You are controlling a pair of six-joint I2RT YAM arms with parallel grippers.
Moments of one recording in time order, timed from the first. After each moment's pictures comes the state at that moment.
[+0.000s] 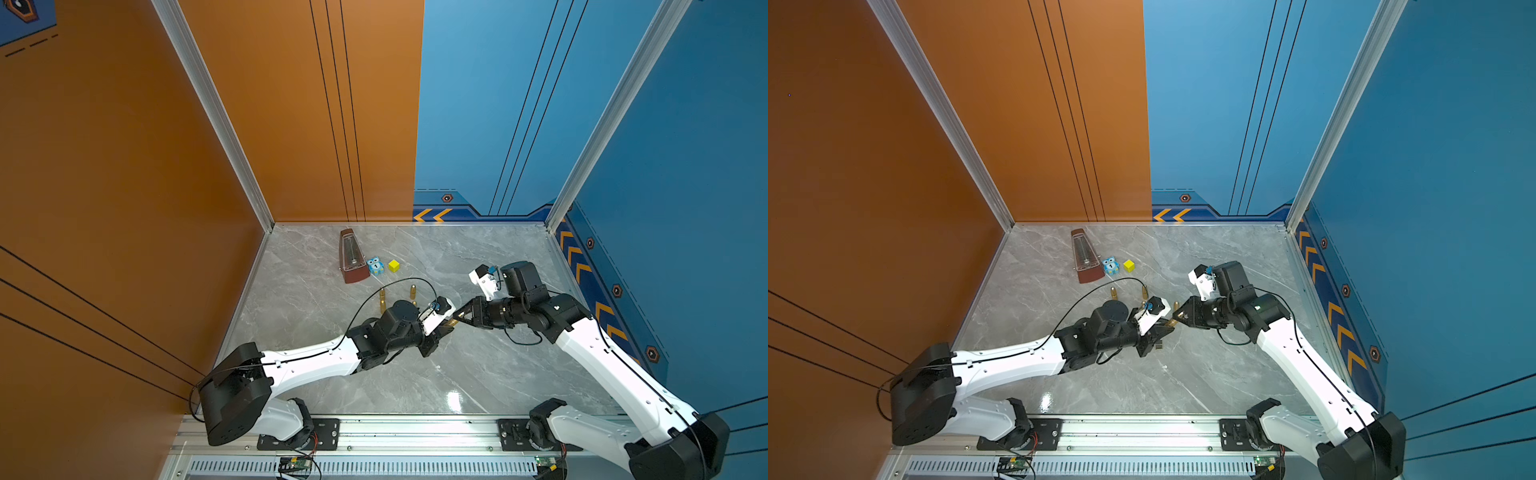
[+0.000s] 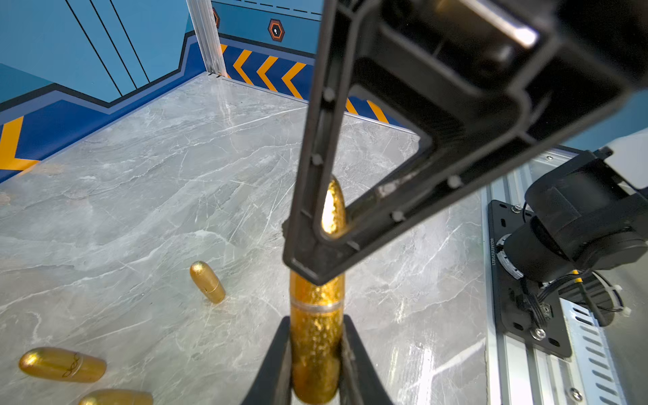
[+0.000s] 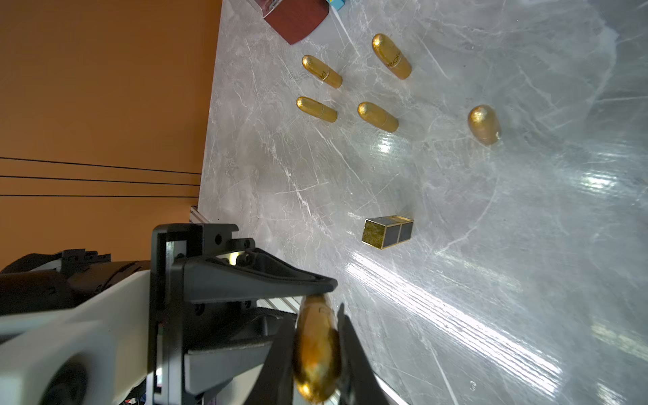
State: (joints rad) left arm -0.99 1.39 0.79 0.22 0.15 0.00; right arm 0.42 1.10 1.02 -0.79 -0.57 0.52
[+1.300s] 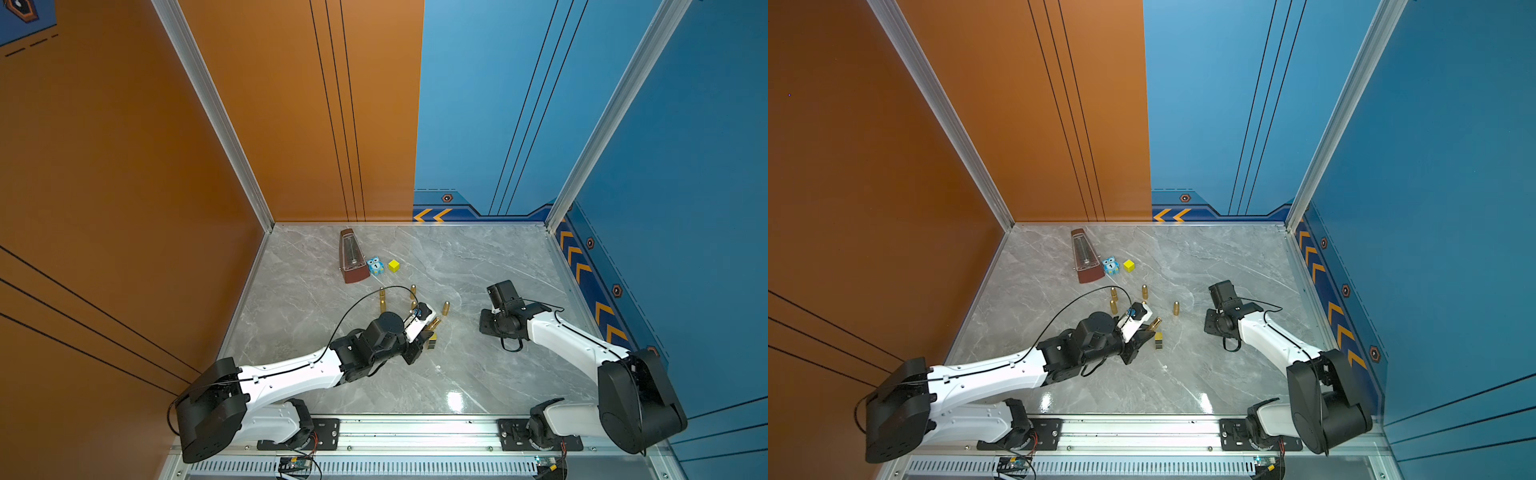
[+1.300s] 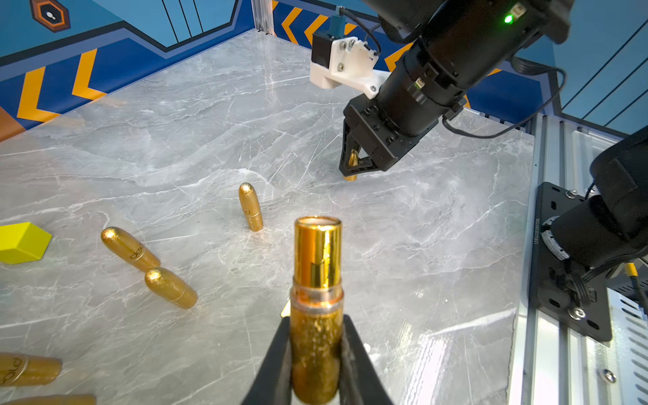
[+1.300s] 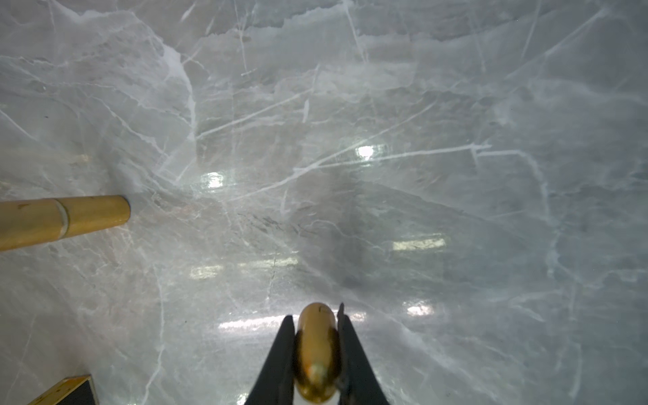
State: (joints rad) left arm -0.99 1.24 0.64 0.15 0.00 -0.07; right arm 0.33 1.38 0.73 -0.51 0.06 0.51
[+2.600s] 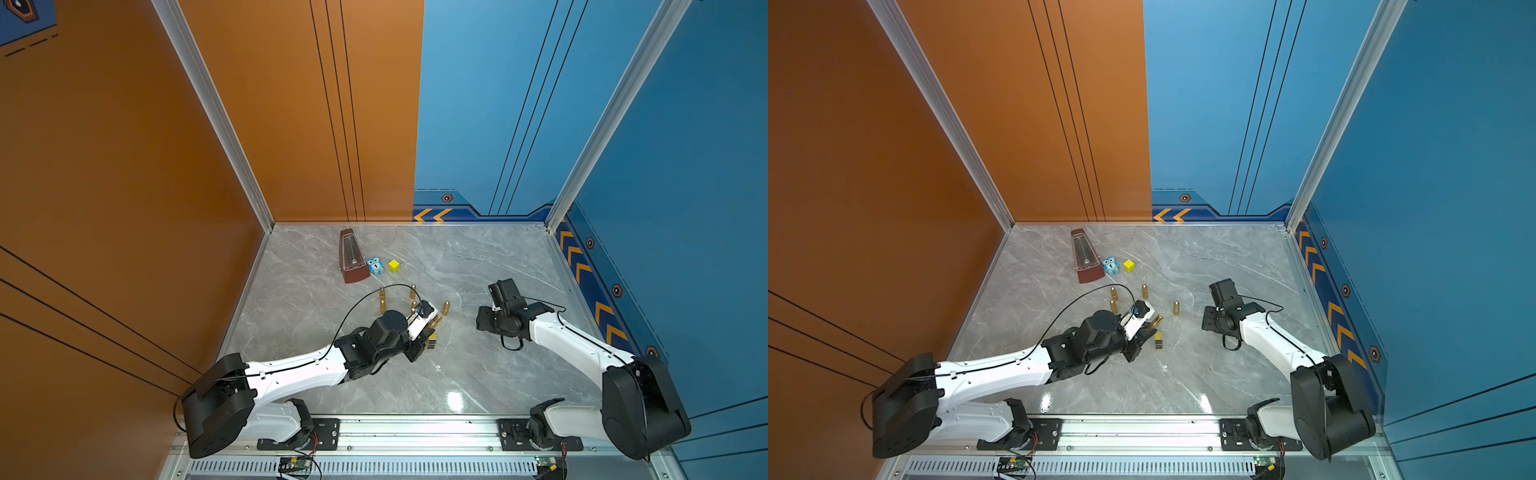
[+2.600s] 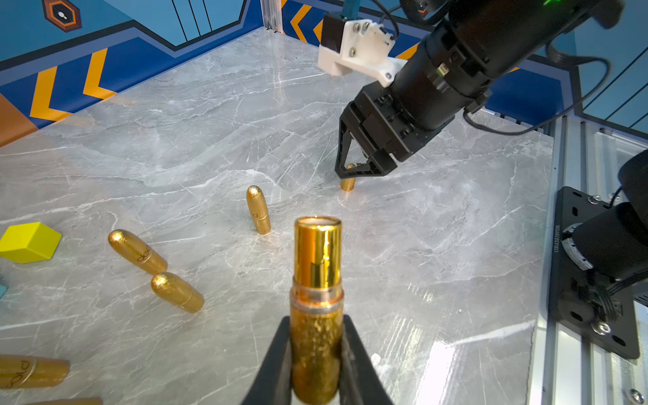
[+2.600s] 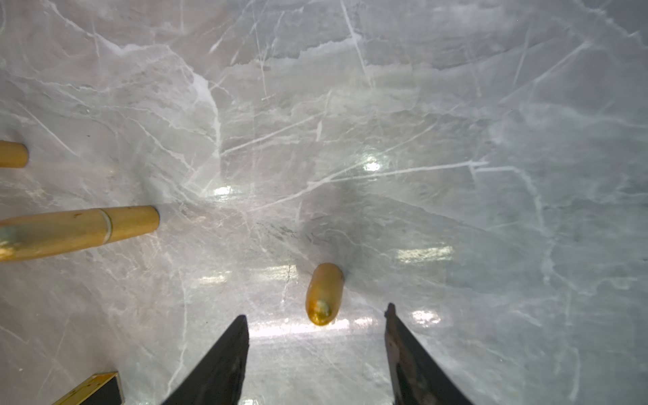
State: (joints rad) left arm -0.99 1.28 0.66 0.16 -0.03 -0.07; right arm 0.33 1.30 0.74 -0.54 0.06 0.51
